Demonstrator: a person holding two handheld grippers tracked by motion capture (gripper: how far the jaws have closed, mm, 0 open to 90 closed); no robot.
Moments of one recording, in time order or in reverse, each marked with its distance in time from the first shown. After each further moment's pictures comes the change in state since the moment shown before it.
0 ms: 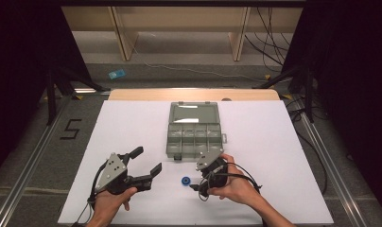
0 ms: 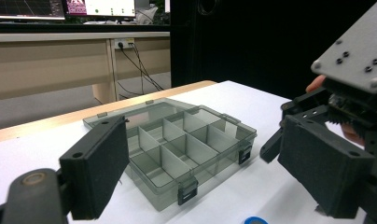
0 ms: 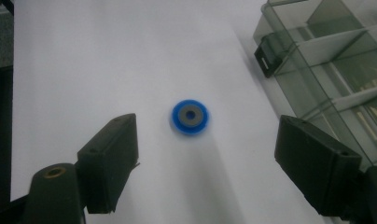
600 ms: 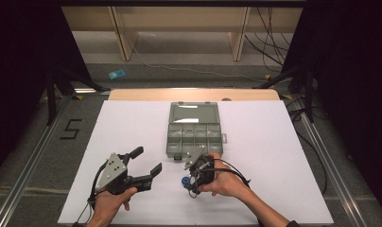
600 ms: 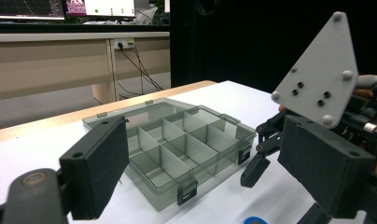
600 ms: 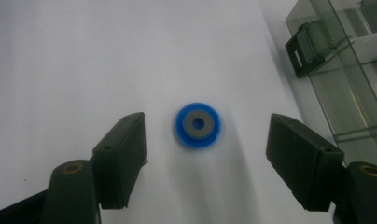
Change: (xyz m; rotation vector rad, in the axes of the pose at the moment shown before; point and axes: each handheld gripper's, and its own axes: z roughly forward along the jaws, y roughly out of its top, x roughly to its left) left arm 0.000 0.000 0.000 -0.001 0.000 0.000; right arm -0.006 0.017 0.031 0.134 0.075 -0.043
